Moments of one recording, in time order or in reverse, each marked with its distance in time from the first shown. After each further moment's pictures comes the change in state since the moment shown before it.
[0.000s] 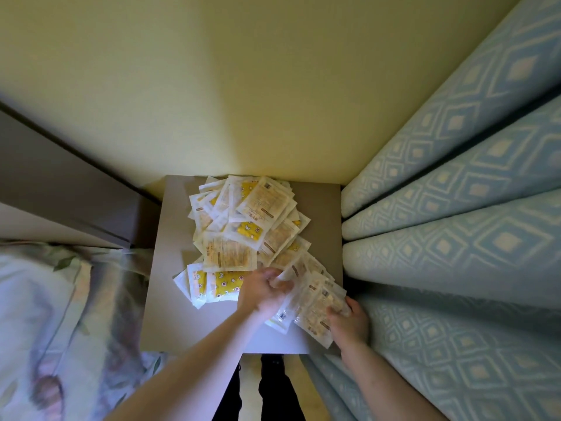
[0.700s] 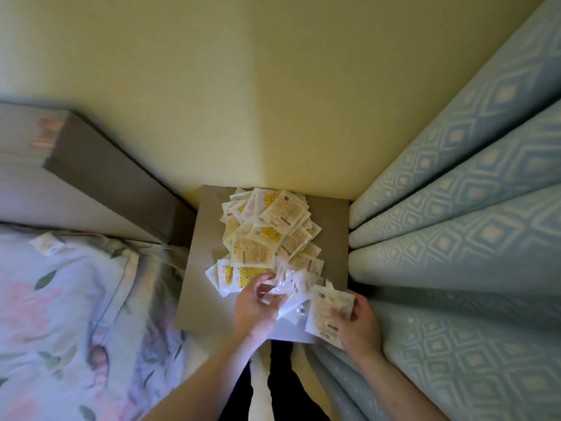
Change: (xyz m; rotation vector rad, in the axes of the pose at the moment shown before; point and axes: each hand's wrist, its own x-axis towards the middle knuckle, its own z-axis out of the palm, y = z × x) left_hand -0.106 0.013 -0.049 -0.272 0.189 0.010; right_hand -0.084 -0.051 -0.040 -0.126 -0.133 -0.250
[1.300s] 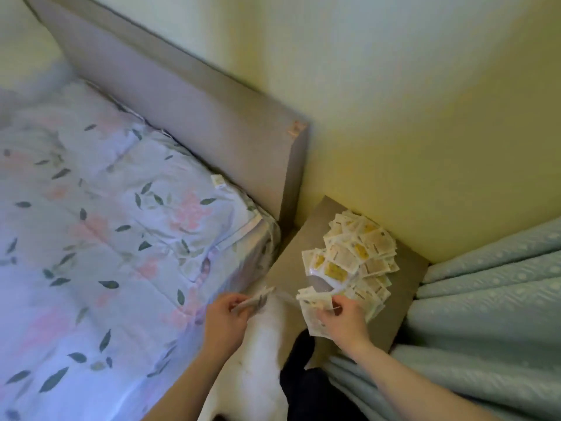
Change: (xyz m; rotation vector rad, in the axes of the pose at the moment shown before) left_hand -0.243 -0.090 -0.198 -0.029 0.586 -0.099; right_hand -0.216 -0.102 0.067 -0.543 -0.592 -0.468
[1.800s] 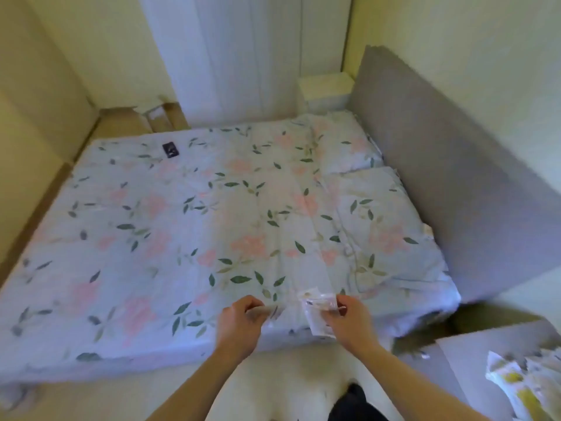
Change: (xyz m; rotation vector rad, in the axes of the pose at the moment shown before) left_hand -0.222 -0.266 -0.278 -0.182 0.504 -0.377; right_hand -0.182 -0.138 0.352 -0.444 -0.510 -0.564
